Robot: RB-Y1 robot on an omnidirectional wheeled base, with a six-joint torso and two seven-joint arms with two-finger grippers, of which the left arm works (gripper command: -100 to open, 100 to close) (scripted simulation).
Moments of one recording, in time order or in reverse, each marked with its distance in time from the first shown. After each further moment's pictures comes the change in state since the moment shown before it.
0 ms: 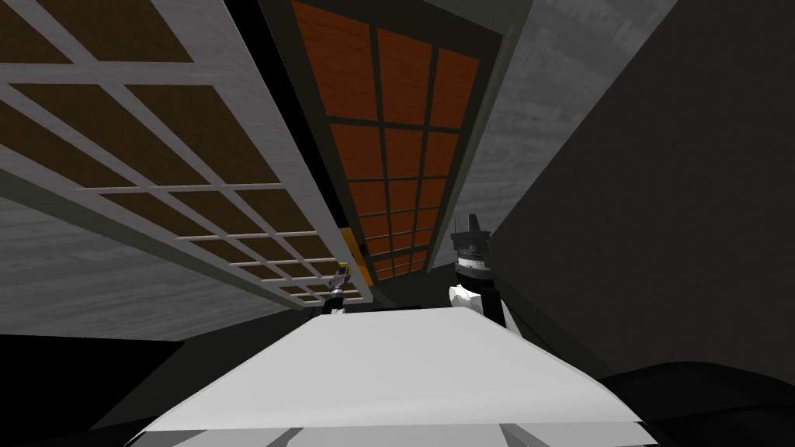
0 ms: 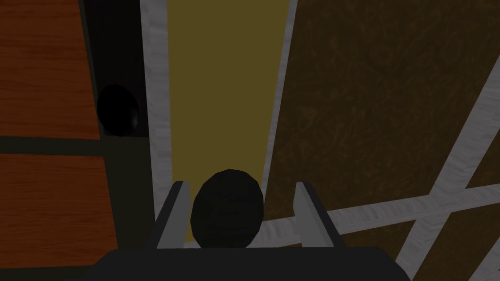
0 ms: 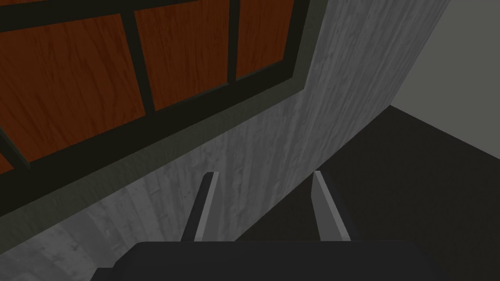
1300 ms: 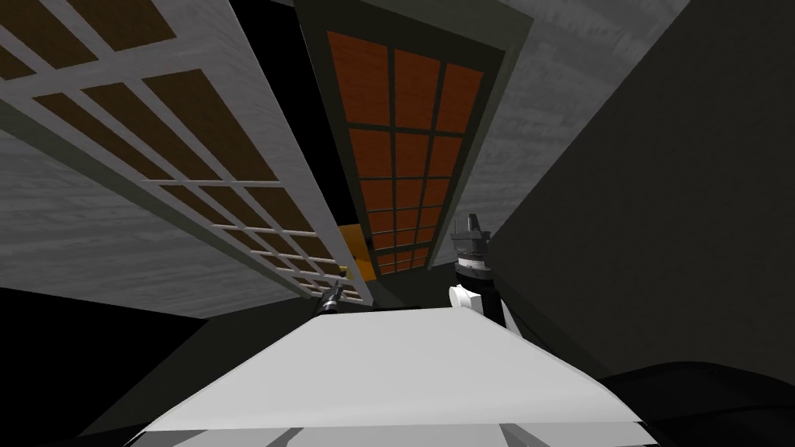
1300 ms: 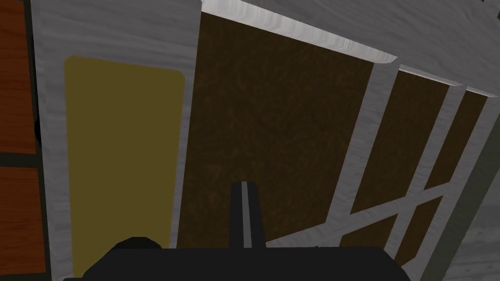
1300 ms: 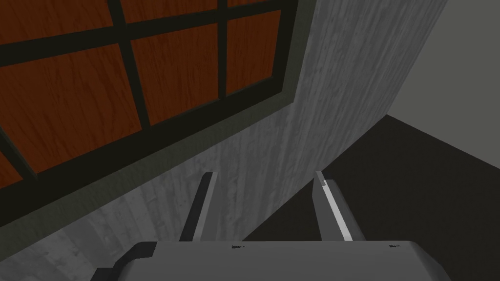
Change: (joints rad) arm 0.044 0.031 0.015 0.095 0.027 0.005 0.088
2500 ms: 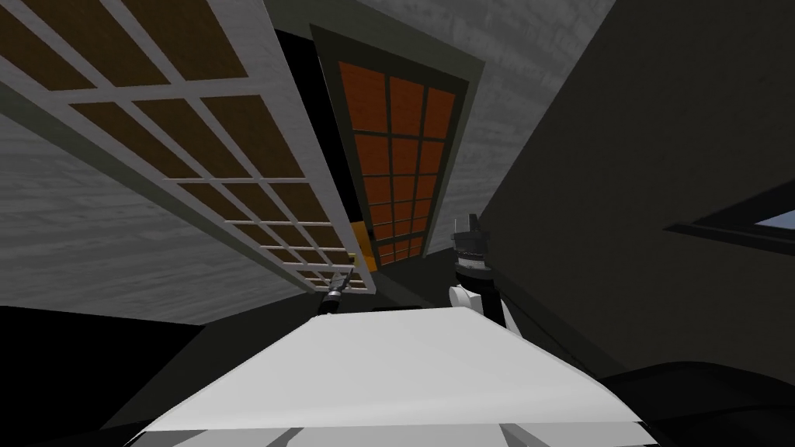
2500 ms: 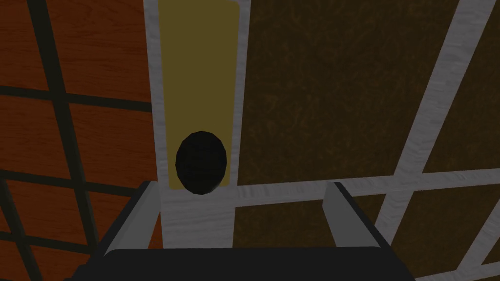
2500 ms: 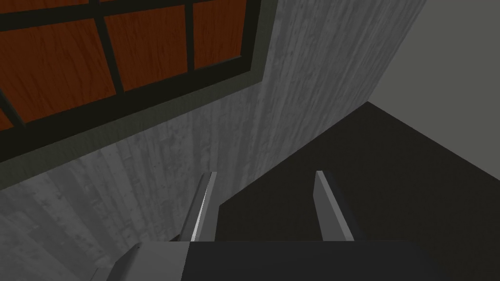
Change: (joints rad) arm -0.025 0.059 -0.135 -0.073 -0.112 -0.071 0.033
